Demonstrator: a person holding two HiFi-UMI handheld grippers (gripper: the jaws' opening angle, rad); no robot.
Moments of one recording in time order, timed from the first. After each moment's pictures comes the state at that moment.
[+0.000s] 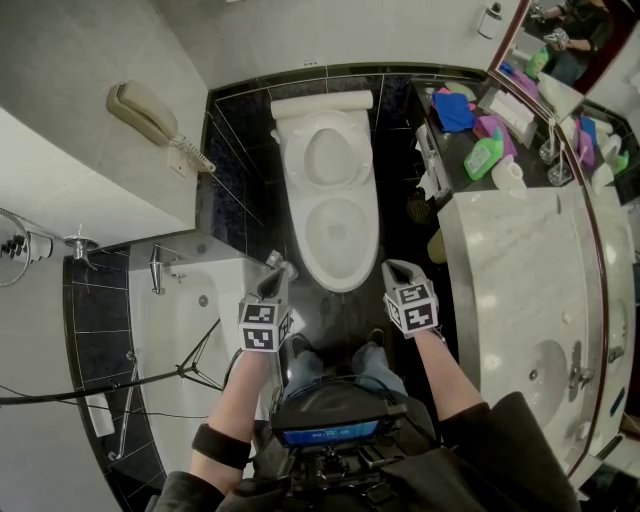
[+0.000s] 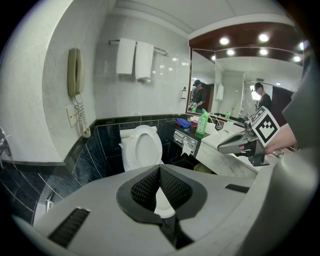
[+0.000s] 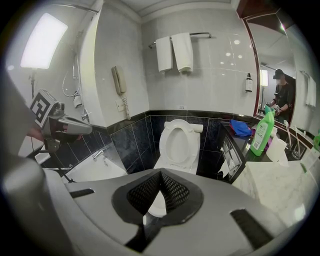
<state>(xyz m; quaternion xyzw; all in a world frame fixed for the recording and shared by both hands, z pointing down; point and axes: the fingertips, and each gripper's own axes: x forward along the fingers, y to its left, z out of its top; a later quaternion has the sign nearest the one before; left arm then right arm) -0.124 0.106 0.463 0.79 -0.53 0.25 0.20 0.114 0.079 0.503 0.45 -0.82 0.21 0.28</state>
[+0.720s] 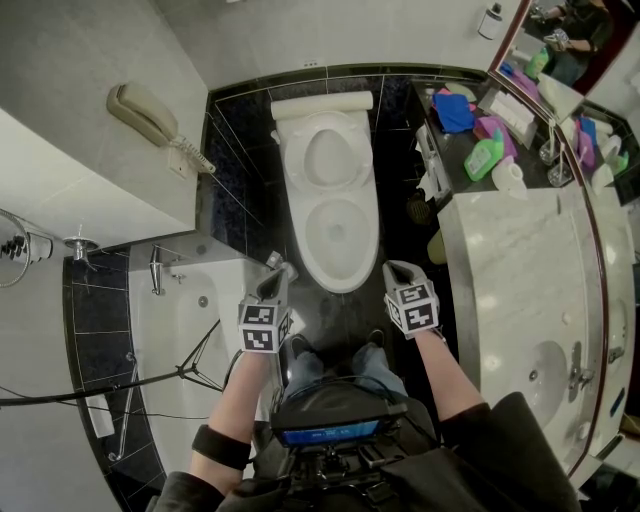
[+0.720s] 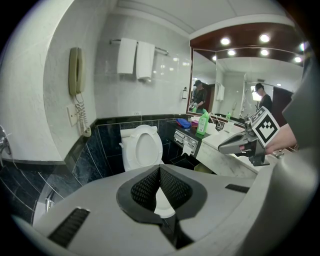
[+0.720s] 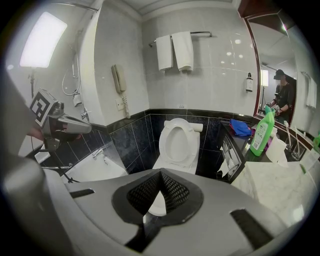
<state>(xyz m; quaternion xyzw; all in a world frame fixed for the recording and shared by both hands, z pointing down) -0.126 0.106 0.465 0.79 -0.53 0.25 0.20 0.114 0.079 0.503 0.45 -0.82 0.21 0.29</state>
